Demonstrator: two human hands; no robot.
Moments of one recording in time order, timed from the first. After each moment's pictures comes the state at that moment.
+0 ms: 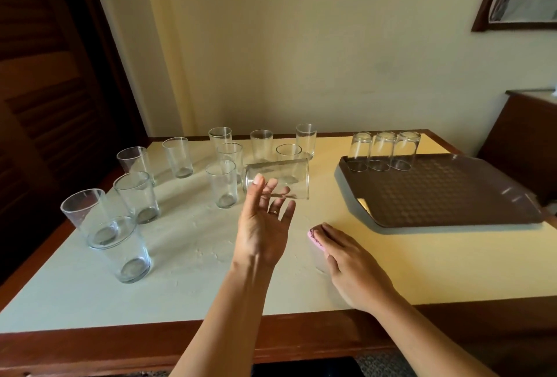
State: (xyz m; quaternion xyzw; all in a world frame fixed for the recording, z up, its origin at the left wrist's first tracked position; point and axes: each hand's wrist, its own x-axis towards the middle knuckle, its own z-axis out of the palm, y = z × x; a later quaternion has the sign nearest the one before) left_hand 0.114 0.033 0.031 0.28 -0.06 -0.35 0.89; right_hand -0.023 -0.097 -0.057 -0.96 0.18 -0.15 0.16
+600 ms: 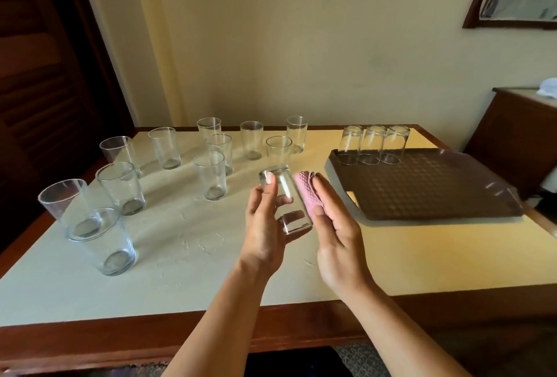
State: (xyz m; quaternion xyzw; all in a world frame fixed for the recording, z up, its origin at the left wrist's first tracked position) left_hand 0.090 0.025 0.024 0.45 -0.16 -0.34 0.81; right_hand -0.013 -0.045 0.009 -0.76 0.12 -0.43 0.47
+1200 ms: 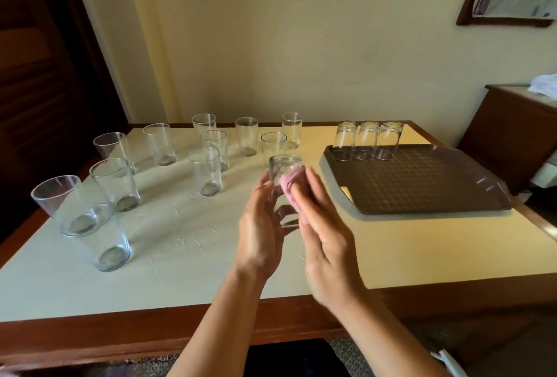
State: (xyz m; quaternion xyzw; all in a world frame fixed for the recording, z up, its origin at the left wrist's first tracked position) left_hand 0.070 0.040 0.032 0.44 -0.22 -0.33 0.80; right_hand -0.023 -0.024 0.005 -0.80 0.04 -0.46 0.38
